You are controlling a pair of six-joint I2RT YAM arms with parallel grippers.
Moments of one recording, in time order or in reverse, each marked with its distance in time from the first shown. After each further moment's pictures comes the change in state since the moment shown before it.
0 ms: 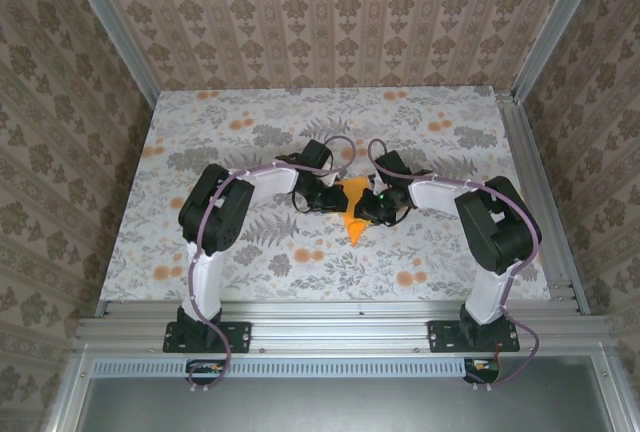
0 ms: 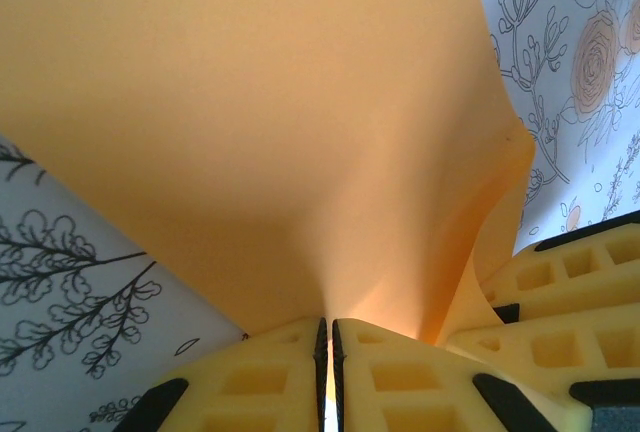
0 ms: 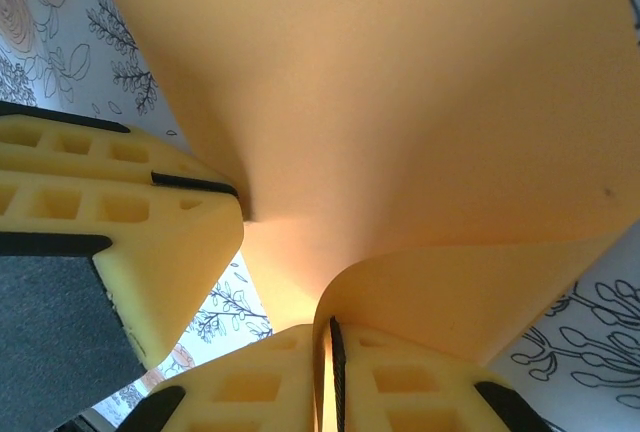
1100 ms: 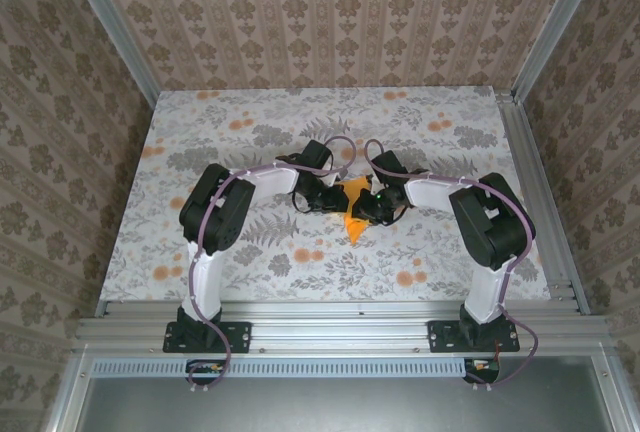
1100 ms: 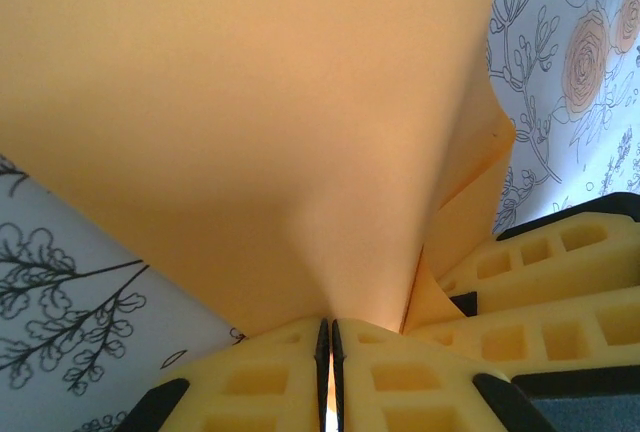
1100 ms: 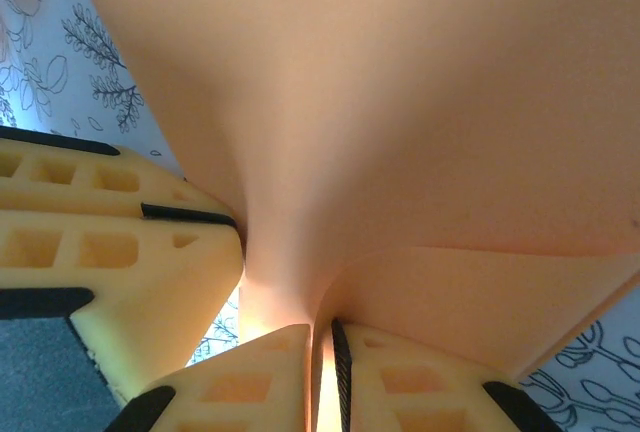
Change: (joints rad) left arm 0.000 0.008 0.000 0.013 0.020 0.000; right arm 0.011 0.043 0.031 -0.003 0.011 -0.001
